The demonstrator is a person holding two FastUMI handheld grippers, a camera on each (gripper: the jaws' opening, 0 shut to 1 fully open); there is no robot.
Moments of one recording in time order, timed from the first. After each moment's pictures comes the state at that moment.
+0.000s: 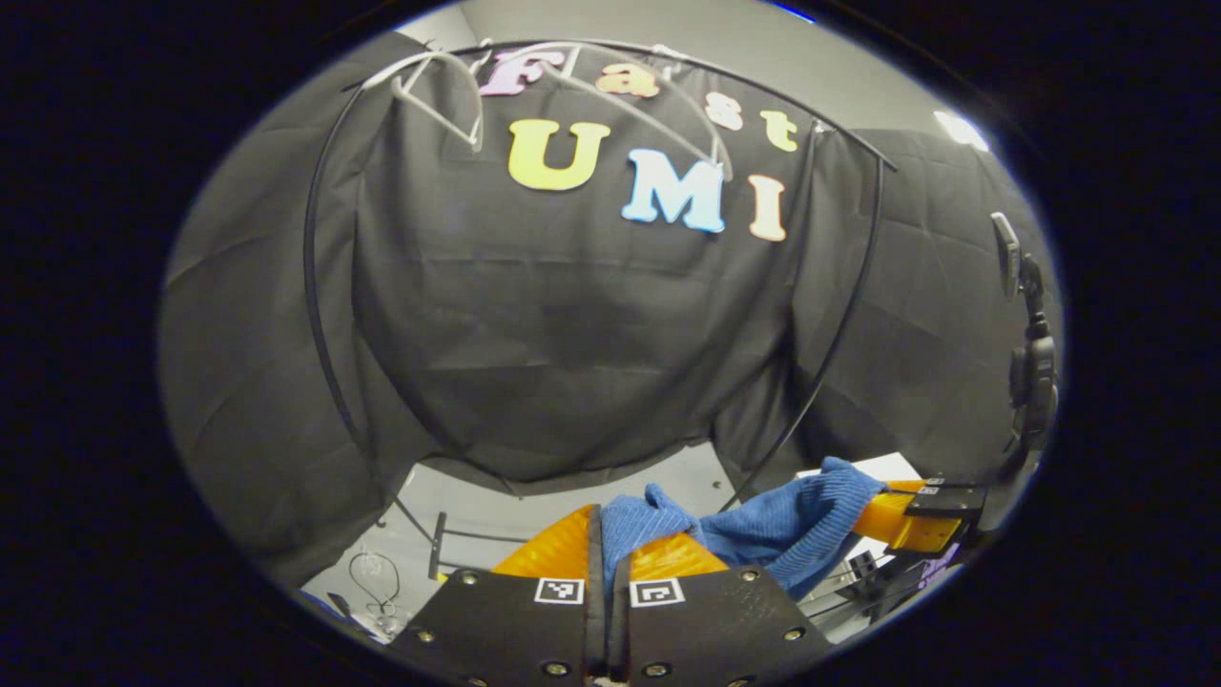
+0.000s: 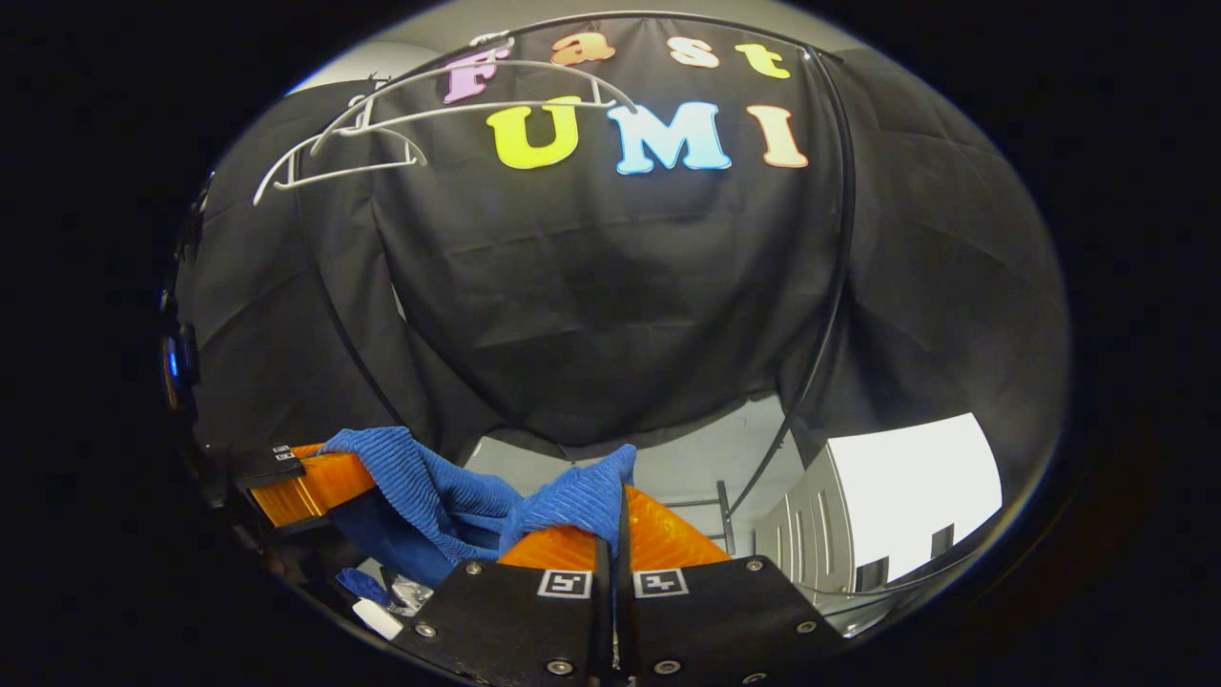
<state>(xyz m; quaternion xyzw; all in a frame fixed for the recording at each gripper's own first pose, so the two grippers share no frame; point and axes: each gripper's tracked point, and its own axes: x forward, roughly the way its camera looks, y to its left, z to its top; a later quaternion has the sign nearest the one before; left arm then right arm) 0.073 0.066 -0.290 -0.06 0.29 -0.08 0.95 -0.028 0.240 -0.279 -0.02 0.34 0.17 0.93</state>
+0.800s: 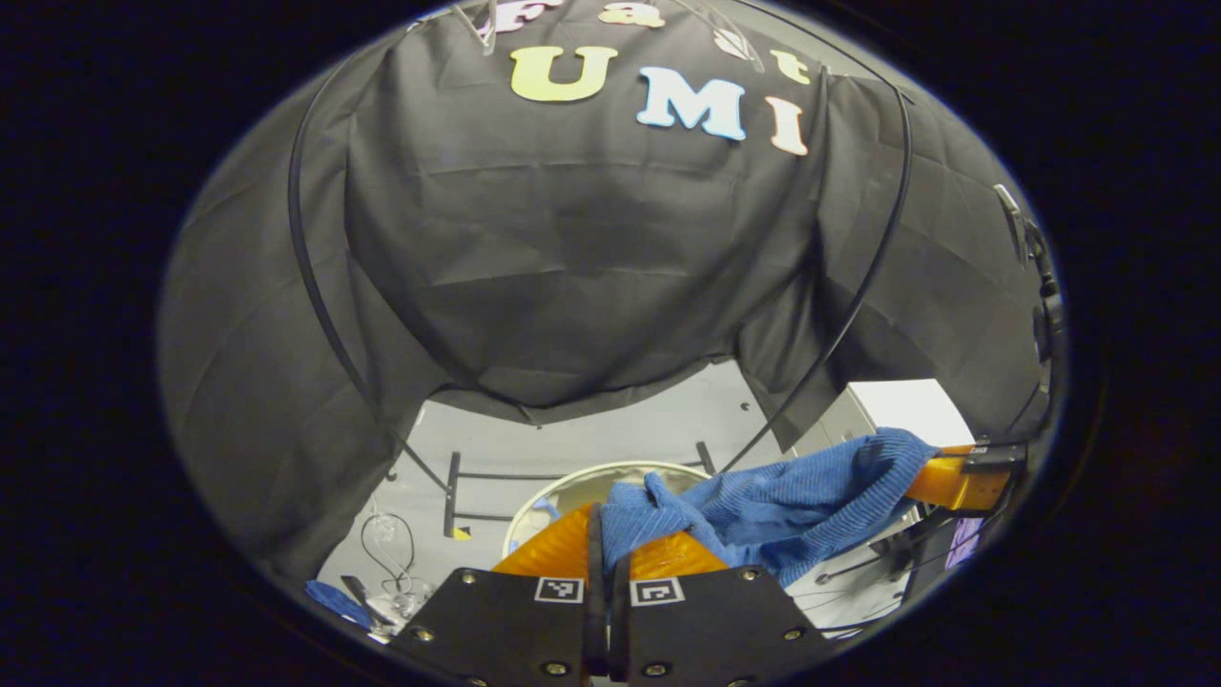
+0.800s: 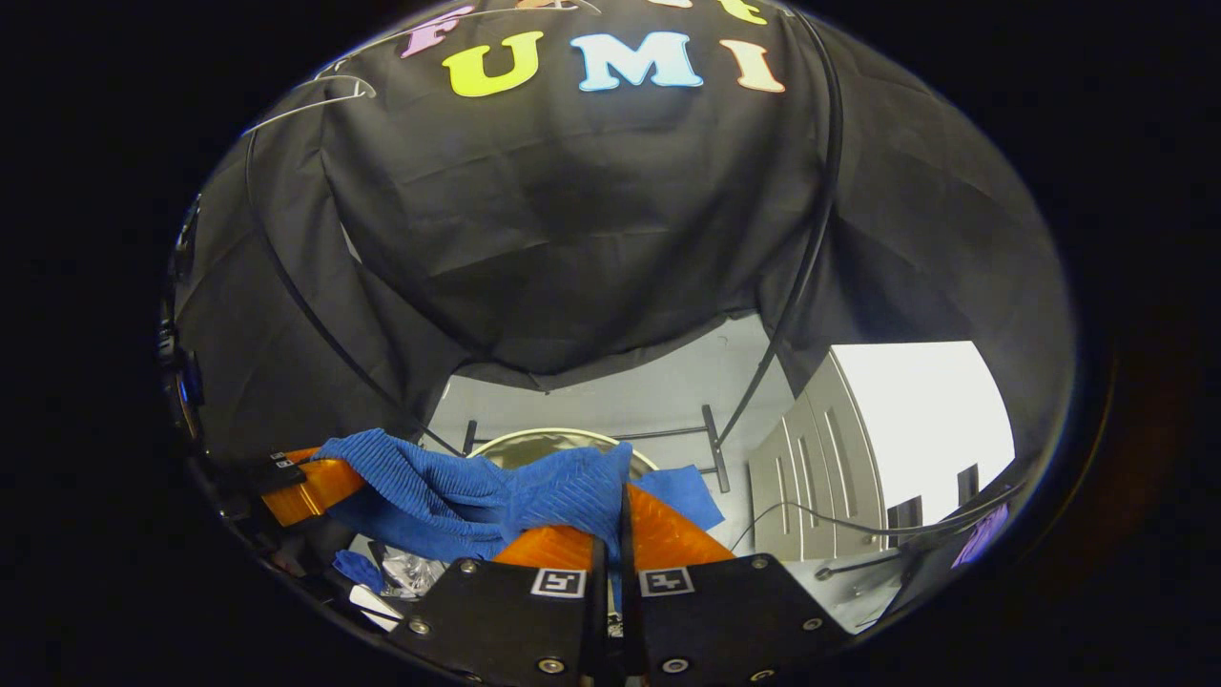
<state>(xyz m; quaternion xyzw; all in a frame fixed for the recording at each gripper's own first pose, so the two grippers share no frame) 0.052 0.089 -0.432 -0.02 0.39 -0.08 0.92 -0.046 0.229 -0.381 -0.03 0.44 0.12 0.89</state>
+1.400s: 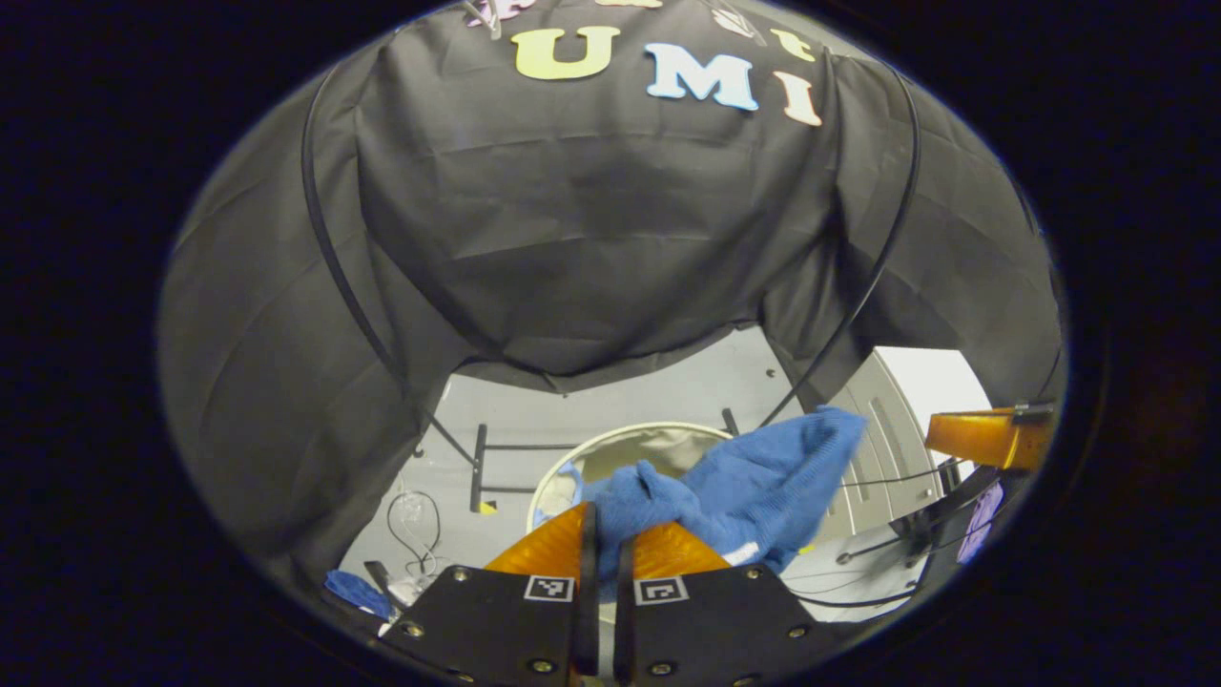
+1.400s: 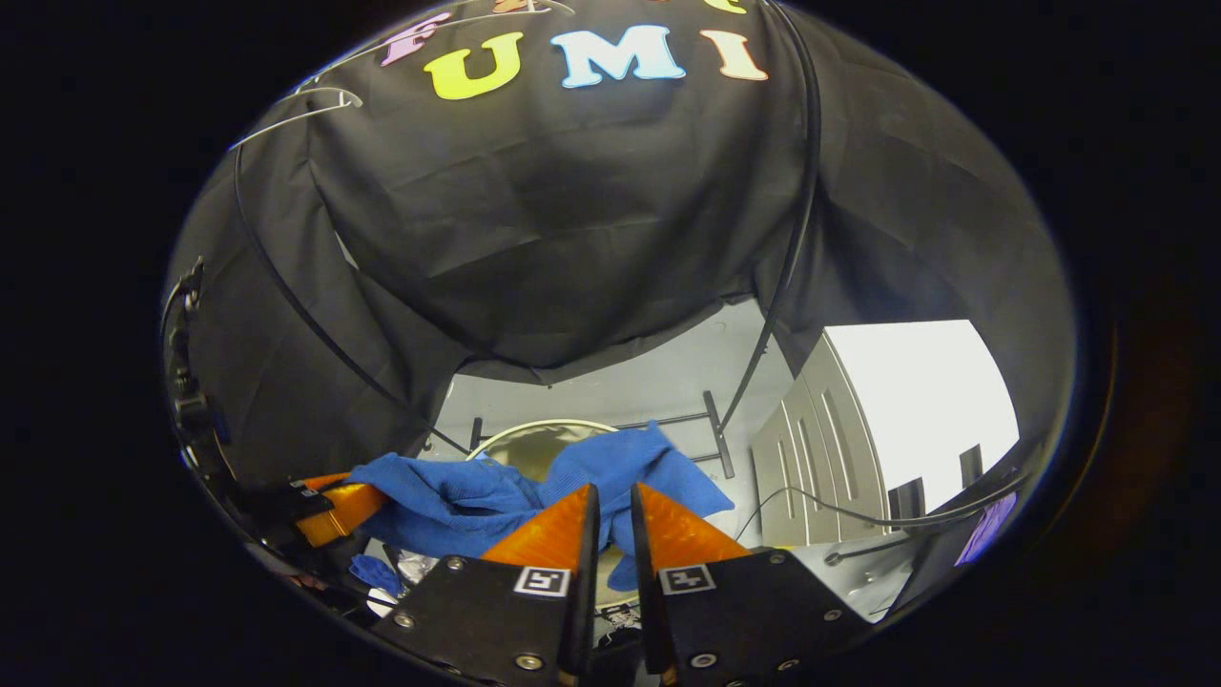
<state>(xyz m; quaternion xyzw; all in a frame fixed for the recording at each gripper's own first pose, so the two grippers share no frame) 0.016 0.106 -0.446 0.00 0.44 -0.06 0.90 -0.055 0.226 -0.367 0.00 0.45 0.11 0.88</state>
